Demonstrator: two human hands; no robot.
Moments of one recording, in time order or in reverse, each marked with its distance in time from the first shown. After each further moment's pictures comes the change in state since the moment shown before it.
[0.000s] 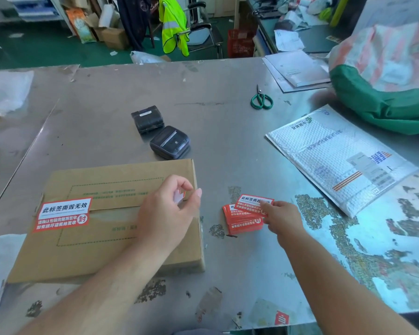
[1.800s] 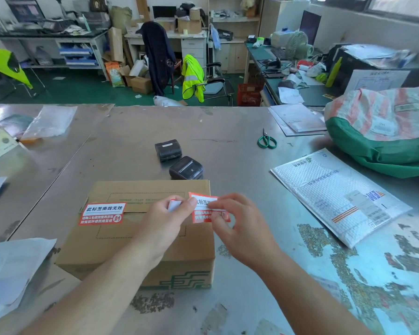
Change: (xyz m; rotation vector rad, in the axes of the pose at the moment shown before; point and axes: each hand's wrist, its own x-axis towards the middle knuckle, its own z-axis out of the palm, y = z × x) left_hand -0.023 0.013 -0.062 -0.540 -0.202 -0.322; right_hand -0.160 -0.066 0.022 -0.381 -0.196 -1.013
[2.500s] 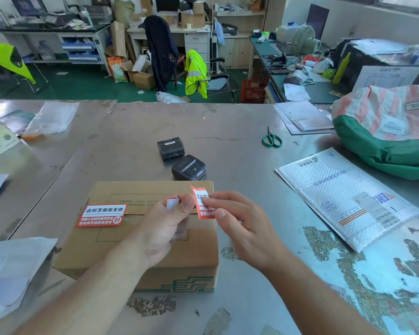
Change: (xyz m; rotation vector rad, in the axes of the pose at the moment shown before) left_hand 0.018 -0.004 -0.010 -0.393 -0.288 0.011; right_hand 0.010 0.000 -0.007 0.323 -0.091 -0.134
